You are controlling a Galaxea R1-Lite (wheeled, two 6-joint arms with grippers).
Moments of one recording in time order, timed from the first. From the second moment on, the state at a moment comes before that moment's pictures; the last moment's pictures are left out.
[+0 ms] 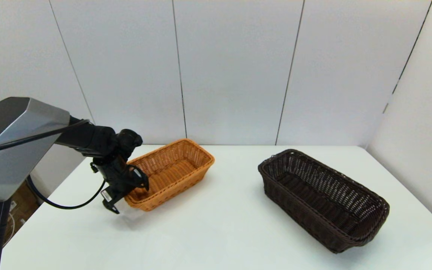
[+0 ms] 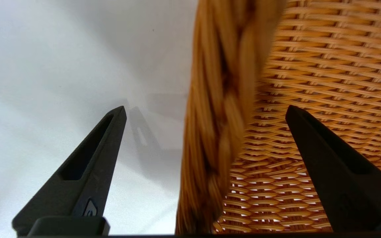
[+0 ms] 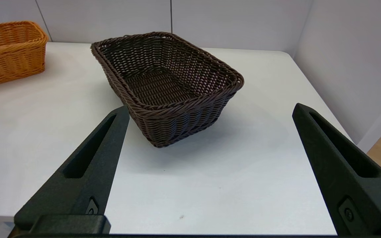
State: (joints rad) left arm -0.15 2.28 -1.47 0.57 0.00 -0.99; right arm -0.01 0.00 0.00 0.00 0.01 -0.03
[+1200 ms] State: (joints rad) left arm -0.14 2.12 -1.41 0.50 -0.25 -0.94; right arm -0.01 0.00 0.00 0.00 0.01 -0.03
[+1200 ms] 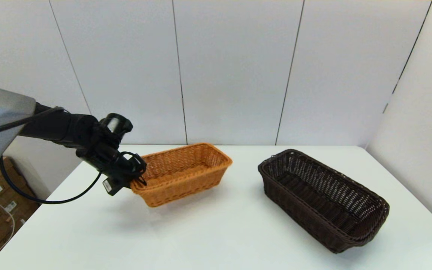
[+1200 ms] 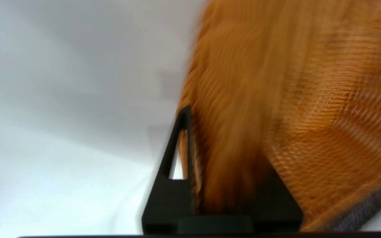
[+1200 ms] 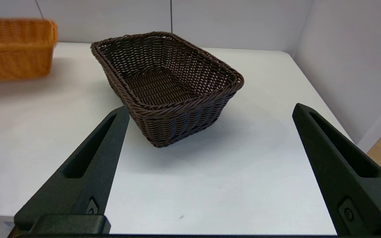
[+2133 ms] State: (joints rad) left arm -0.23 1.90 -1.25 0.61 -0.34 -0.51; right arm -0.01 0.00 0.00 0.00 0.01 -0.03
